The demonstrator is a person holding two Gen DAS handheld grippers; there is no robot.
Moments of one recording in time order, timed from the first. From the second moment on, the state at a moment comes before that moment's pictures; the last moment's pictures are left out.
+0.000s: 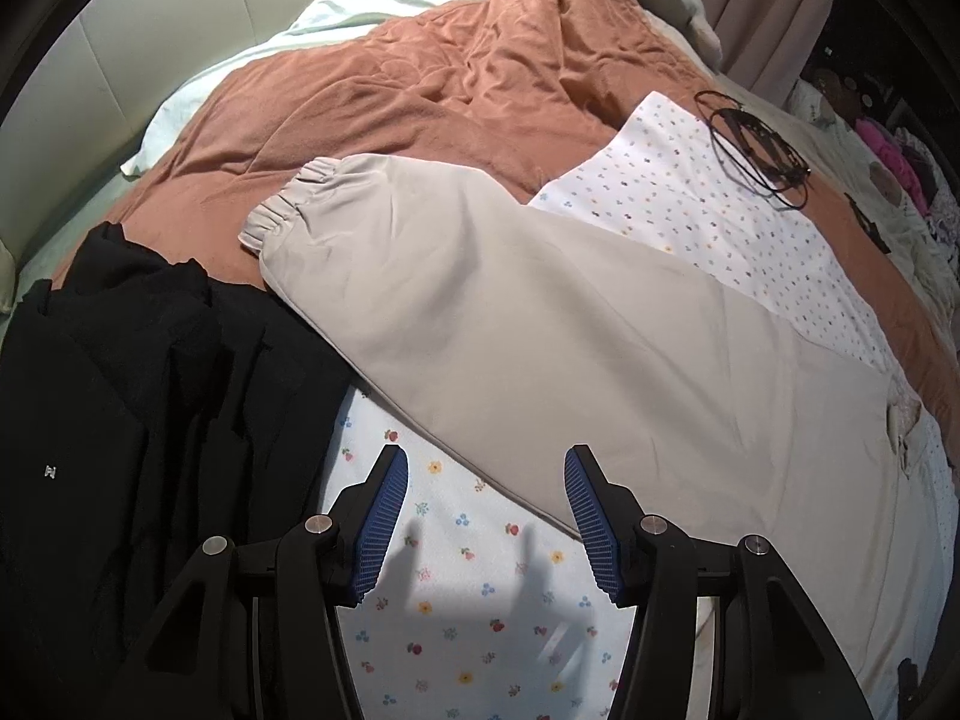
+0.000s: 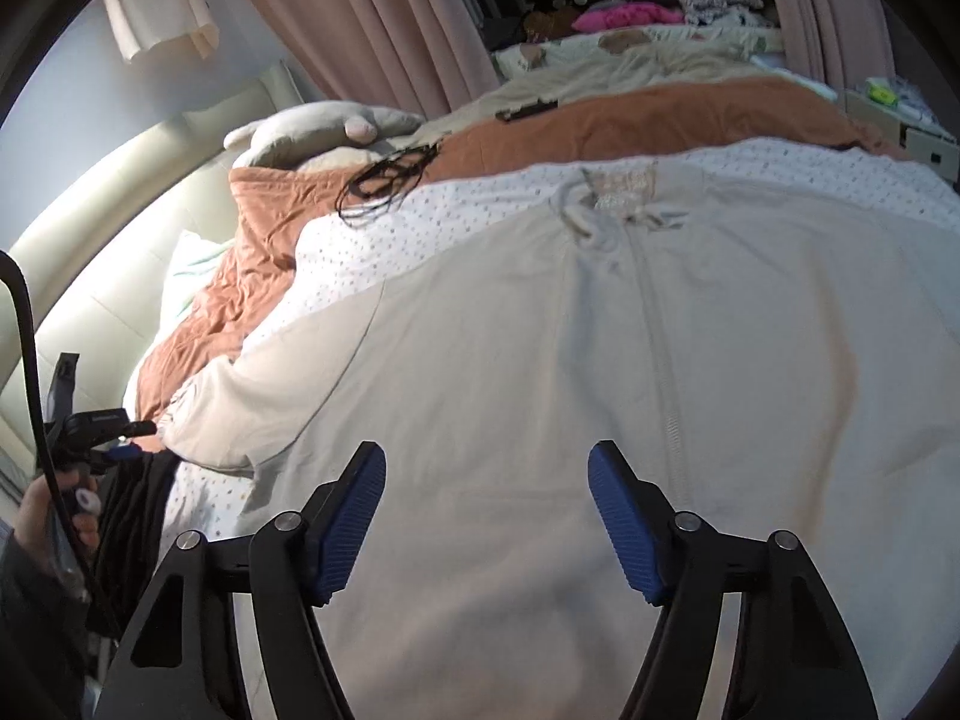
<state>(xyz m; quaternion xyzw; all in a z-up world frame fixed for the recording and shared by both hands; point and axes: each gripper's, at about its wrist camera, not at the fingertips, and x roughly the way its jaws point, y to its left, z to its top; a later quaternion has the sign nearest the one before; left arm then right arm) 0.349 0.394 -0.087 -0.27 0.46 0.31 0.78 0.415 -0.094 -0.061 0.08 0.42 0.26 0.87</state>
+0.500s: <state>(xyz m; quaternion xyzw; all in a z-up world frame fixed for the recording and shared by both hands) 0.380 0.444 -0.162 -0.29 0.52 0.37 0.71 0.433 -0.091 -0.104 0.09 0.46 0.23 0.85</state>
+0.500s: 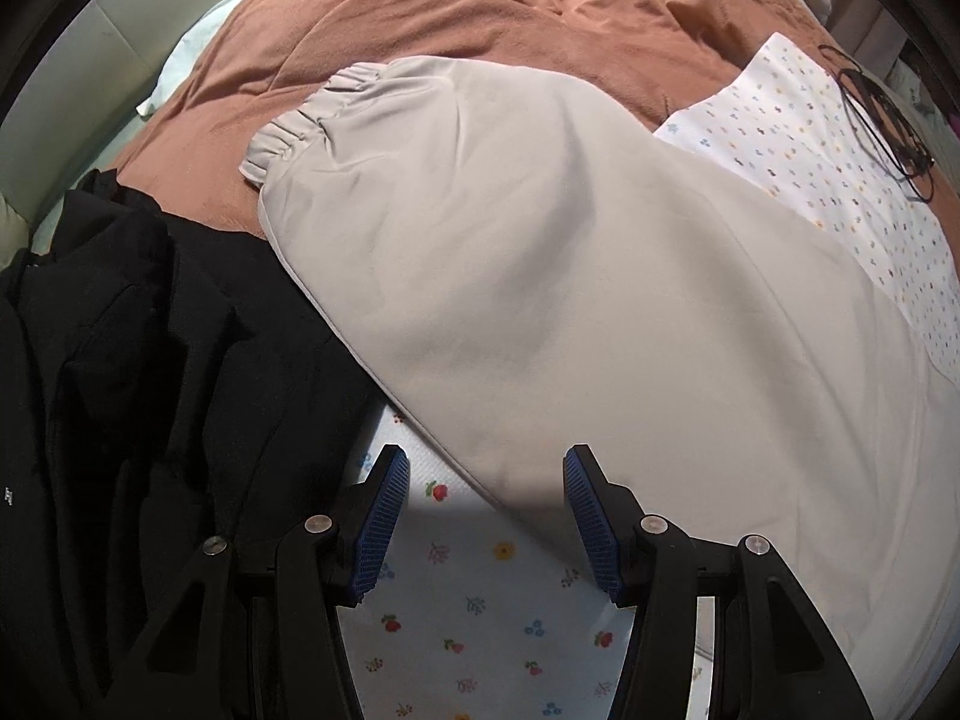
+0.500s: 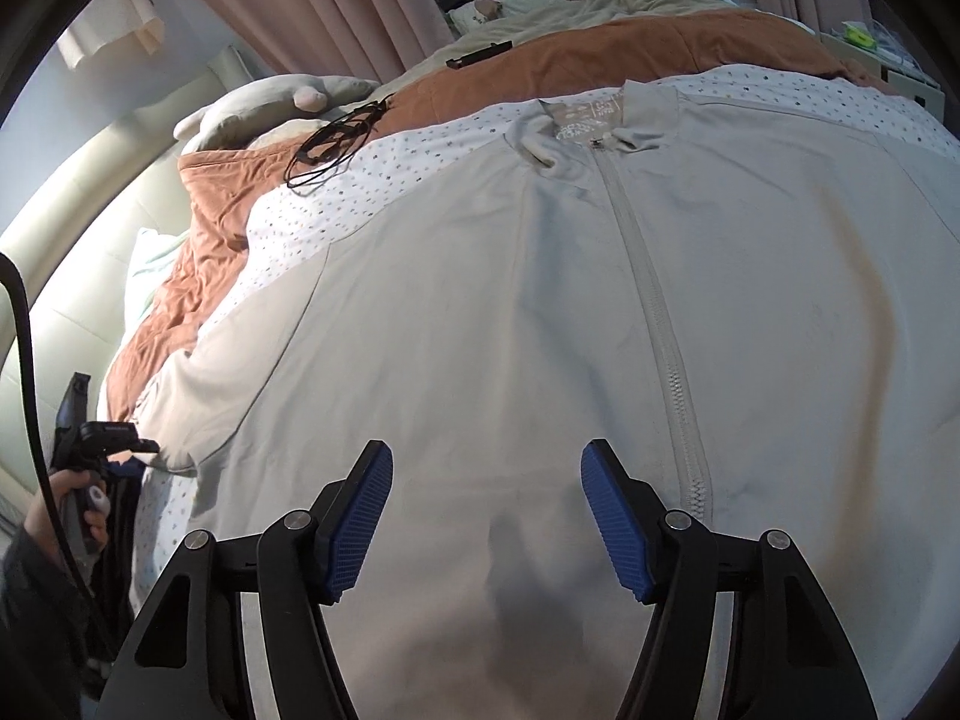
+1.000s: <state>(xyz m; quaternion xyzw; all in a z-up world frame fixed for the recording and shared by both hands) 0.364 0.440 -0.076 -0.30 0.38 0.31 0.82 0.418 -0.006 -0.102 0.09 0.48 0.32 0.81</state>
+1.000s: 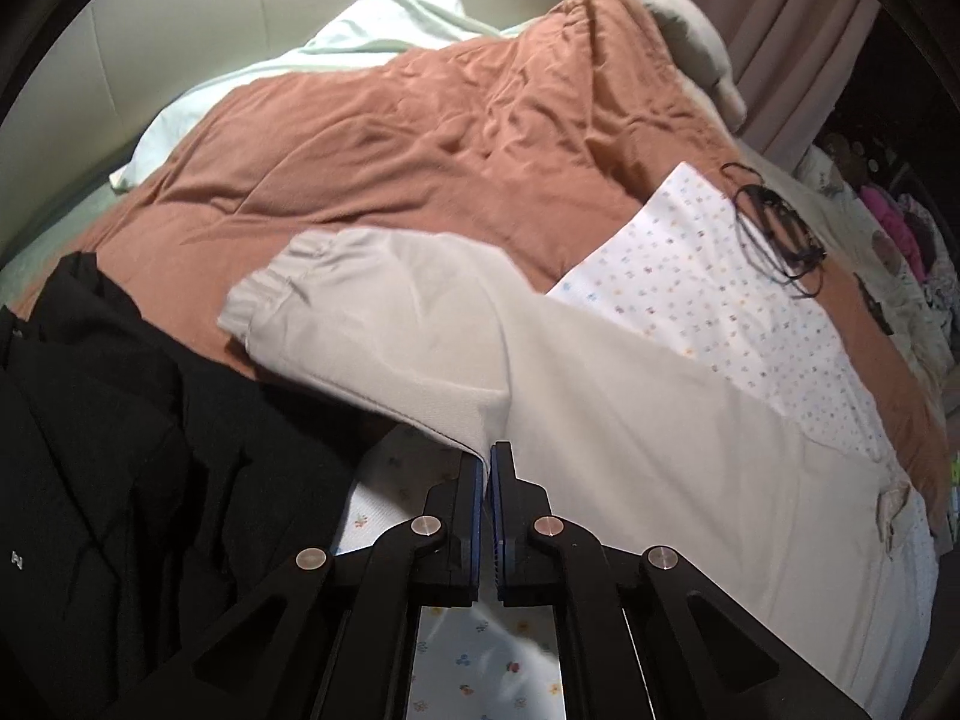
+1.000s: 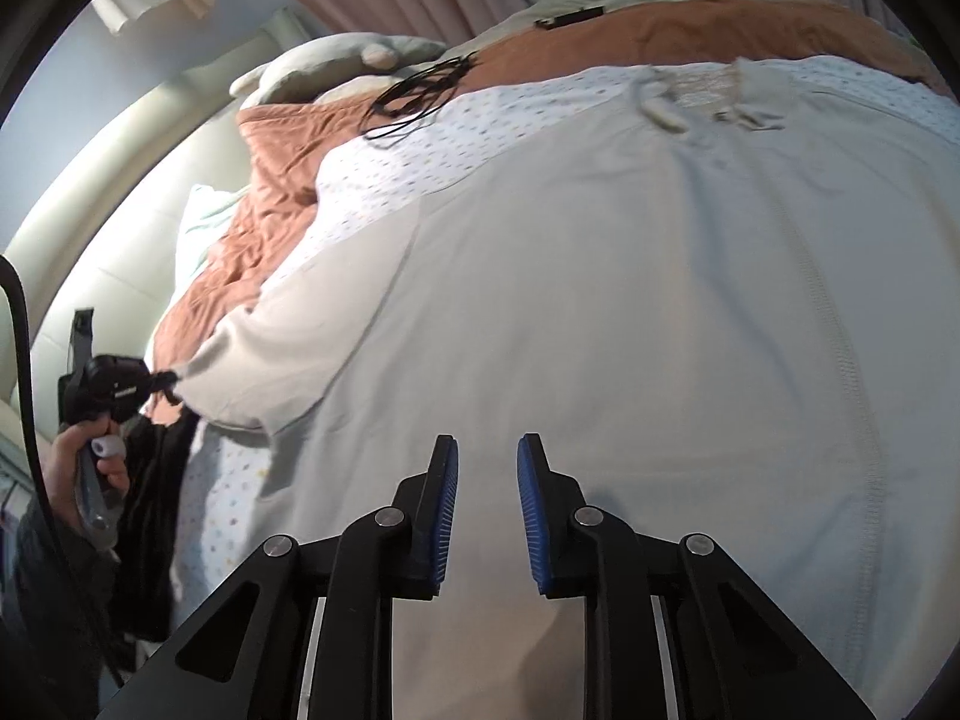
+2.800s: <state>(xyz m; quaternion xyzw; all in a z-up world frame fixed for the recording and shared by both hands) 0.398 0.138 0.022 -0.23 0.35 -0.10 0.90 0.364 -0.105 -0.101 0.20 0.49 0.27 0.80</state>
